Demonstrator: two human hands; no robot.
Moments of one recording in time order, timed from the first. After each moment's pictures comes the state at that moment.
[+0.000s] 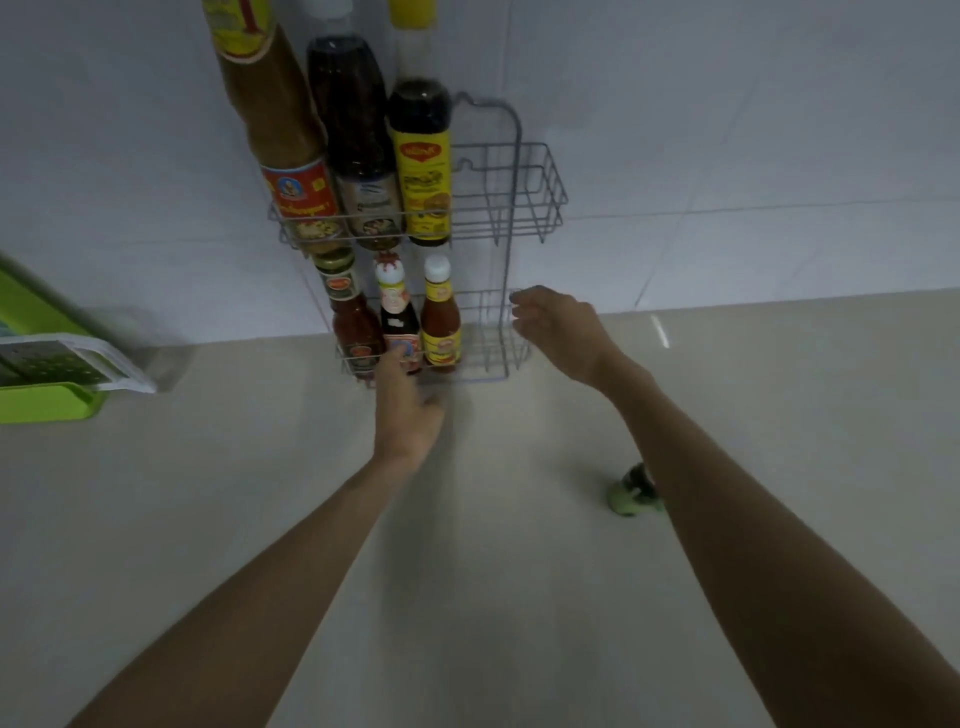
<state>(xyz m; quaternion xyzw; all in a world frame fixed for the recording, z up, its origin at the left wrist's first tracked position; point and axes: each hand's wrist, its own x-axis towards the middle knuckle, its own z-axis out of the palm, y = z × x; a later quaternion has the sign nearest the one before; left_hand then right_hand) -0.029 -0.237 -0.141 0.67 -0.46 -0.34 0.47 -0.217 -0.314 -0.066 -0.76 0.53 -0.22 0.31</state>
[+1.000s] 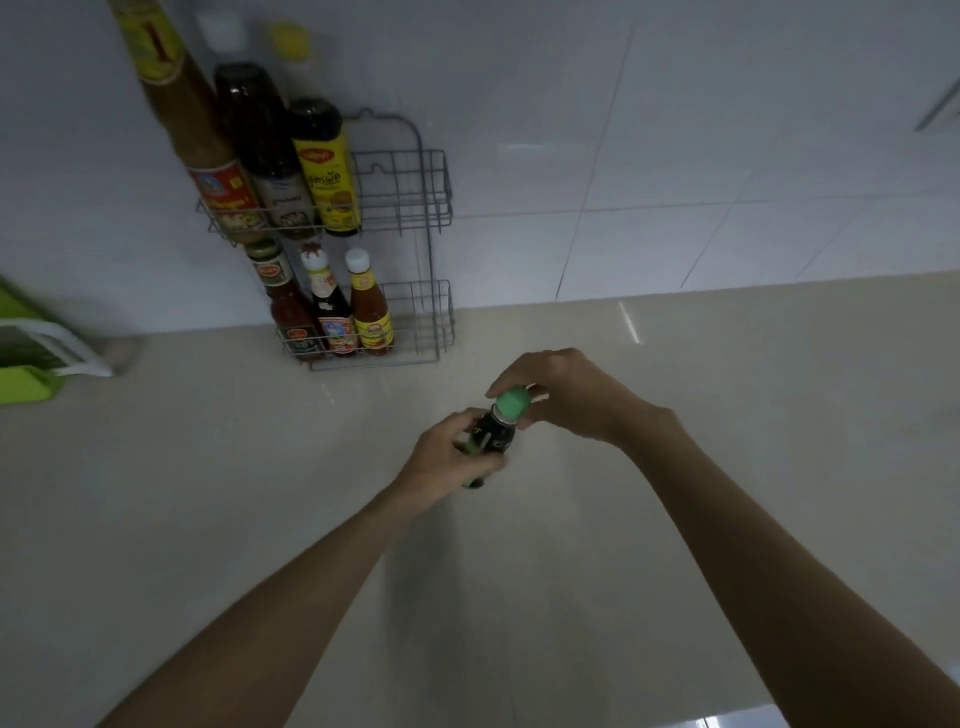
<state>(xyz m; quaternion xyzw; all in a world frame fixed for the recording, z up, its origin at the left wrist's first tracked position) -0.157 -0.147 -0.107 0.59 -0.54 -0.53 0.29 -0.336 -0.205 -0.028 -0.88 0.40 -0.10 0.25</state>
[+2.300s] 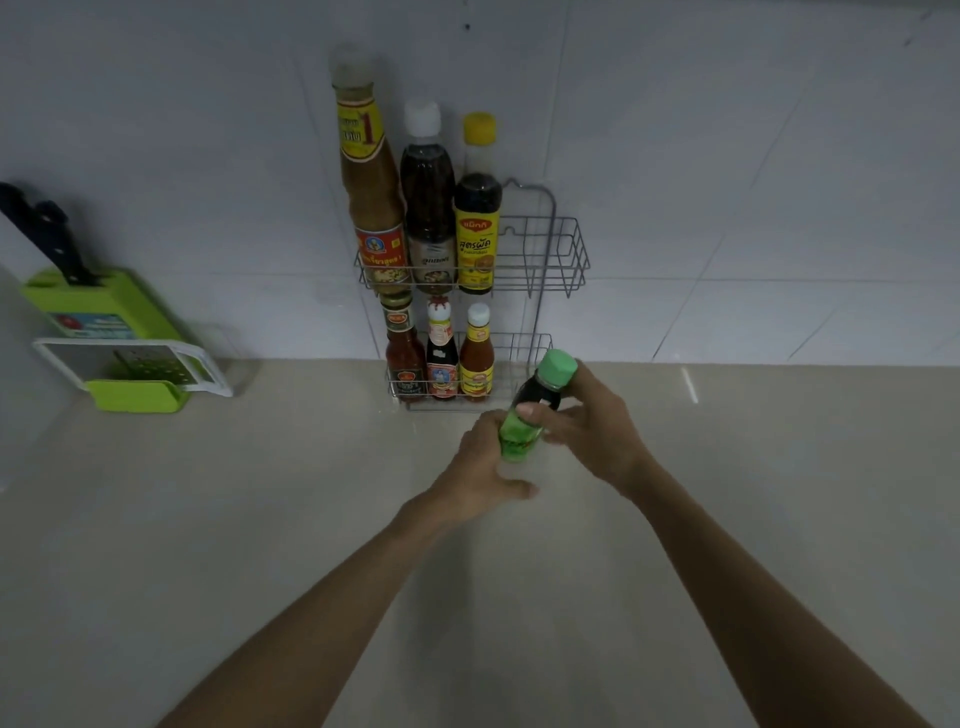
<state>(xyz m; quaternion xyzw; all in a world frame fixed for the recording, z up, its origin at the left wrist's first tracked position) -0.064 -0.180 -0.087 0.63 -0.59 -0.46 0.24 -0.218 -0.221 -0.033 -0.68 0.49 -0.32 0.44</state>
